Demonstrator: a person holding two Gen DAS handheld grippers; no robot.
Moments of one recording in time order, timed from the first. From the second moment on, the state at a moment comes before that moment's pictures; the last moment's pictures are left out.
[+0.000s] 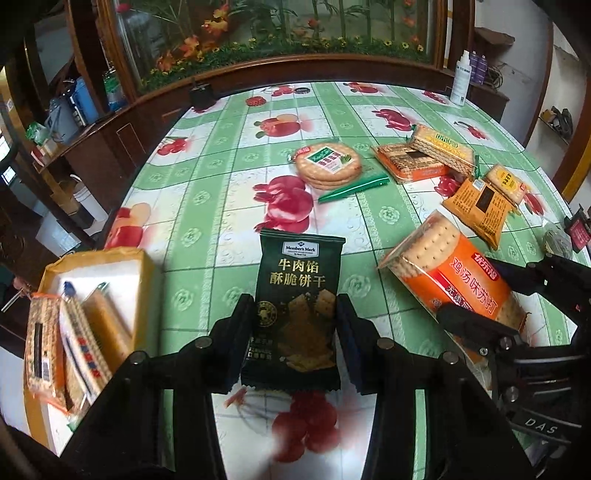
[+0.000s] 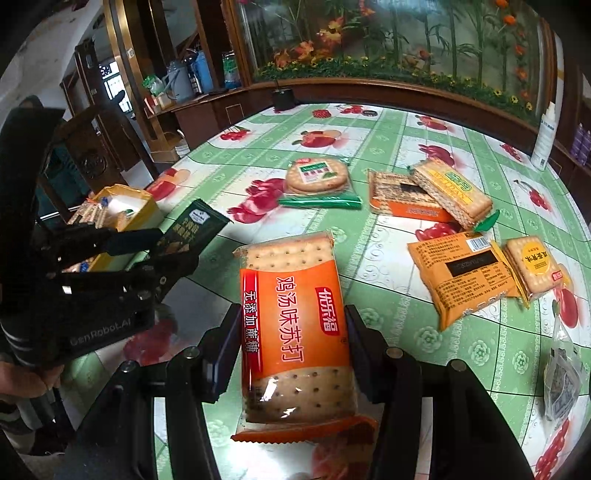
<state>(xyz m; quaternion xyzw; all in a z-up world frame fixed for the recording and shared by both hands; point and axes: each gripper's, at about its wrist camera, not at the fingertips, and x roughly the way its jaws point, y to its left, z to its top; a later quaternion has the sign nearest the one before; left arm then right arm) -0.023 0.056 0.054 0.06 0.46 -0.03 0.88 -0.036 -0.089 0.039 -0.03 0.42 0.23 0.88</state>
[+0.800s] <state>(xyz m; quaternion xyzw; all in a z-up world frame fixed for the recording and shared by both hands) -0.092 0.153 0.084 0.02 0.43 0.04 0.90 -0.065 0.012 0.072 -0.07 0.38 0.32 0.87</state>
